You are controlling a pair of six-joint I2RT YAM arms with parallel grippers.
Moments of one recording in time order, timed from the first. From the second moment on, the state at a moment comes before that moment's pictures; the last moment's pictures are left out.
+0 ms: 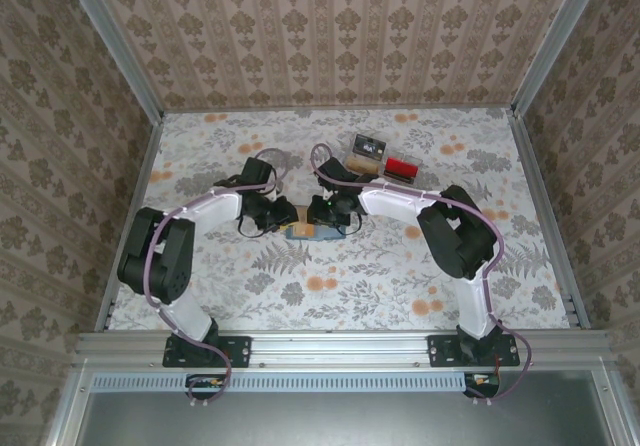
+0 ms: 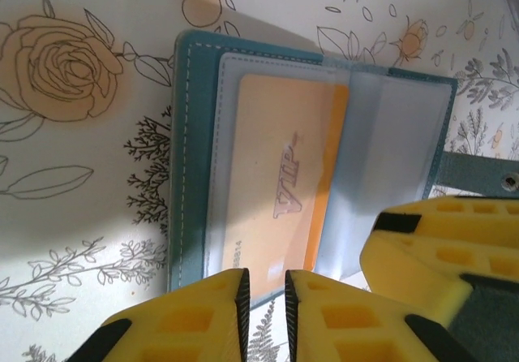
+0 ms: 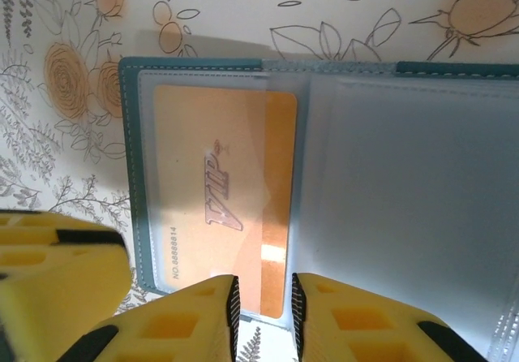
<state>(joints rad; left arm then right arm) -0.41 1.69 0.99 -0.47 0.44 -0.64 0.68 2.03 1.41 -0.45 -0.26 0.76</state>
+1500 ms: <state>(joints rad) -0.41 1.73 0.92 -0.42 0.42 -0.64 0.63 2.11 1.38 -0.32 -0.46 0.74</state>
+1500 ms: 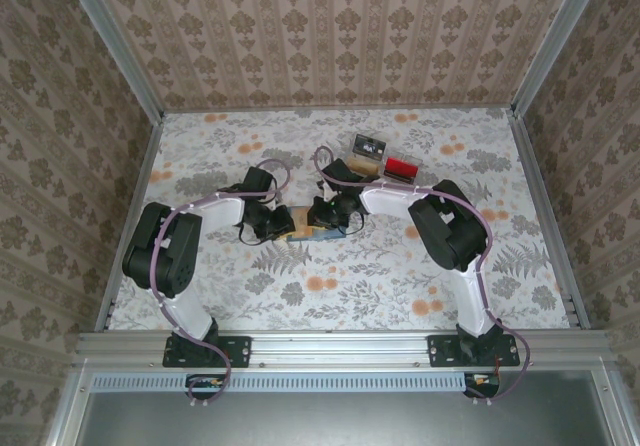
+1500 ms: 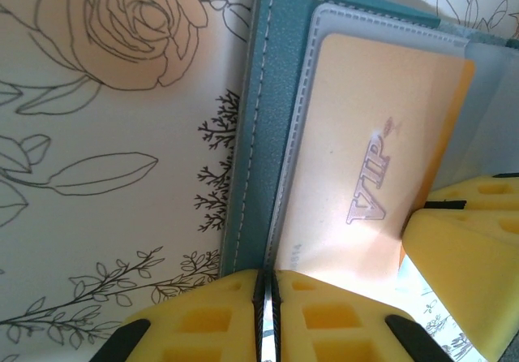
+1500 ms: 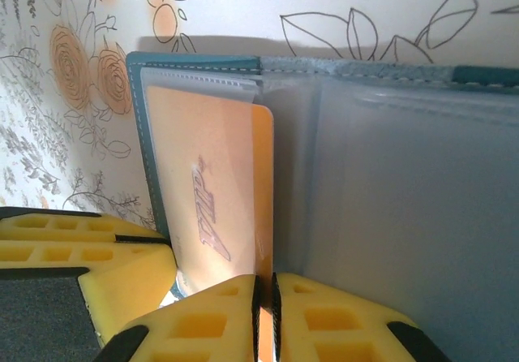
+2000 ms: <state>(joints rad) -0.41 1.73 0.92 -0.42 0.43 -0.64 0.61 2.09 1.31 -0.20 -0.51 0.74</state>
